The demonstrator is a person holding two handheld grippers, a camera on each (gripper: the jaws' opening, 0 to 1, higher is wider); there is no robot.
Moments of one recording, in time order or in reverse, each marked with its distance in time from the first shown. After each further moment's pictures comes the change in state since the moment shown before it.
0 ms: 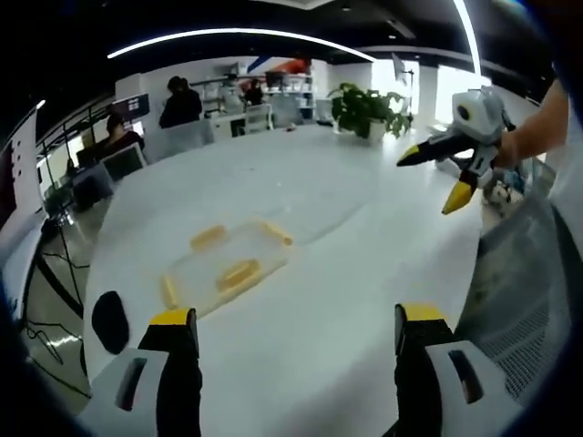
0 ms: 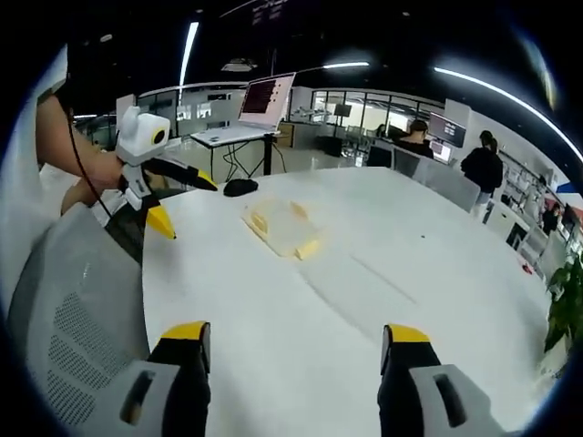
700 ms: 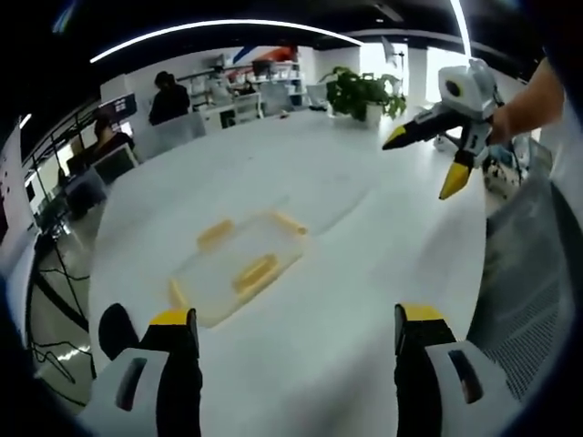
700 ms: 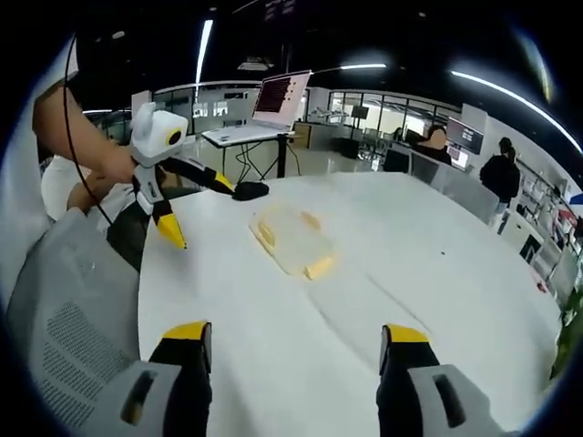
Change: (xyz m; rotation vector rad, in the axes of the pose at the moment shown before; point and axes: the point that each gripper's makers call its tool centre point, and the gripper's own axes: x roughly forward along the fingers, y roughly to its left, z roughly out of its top) left arm 0.014 0.025 -0.007 0.070 0.072 -0.022; right arm 0.035 0.000 0.024 -0.044 -0.006 0.071
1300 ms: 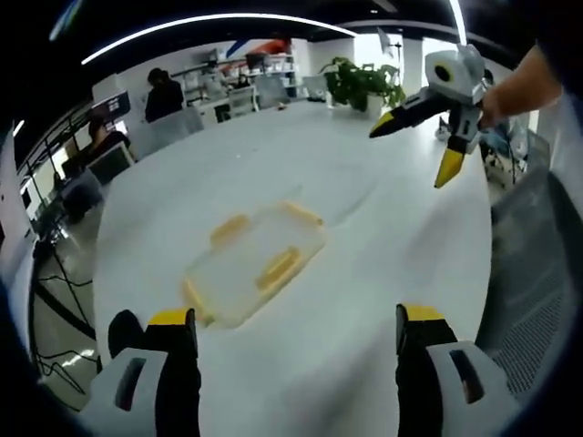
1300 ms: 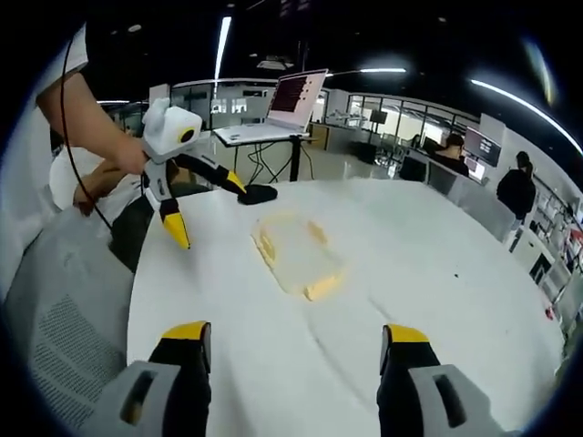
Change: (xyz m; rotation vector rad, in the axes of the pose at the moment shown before) left arm 0.004 0.029 -0.002 0.031 0.035 -0.017; right arm 0.028 -0.009 0.020 -0.079 0.005 0.066
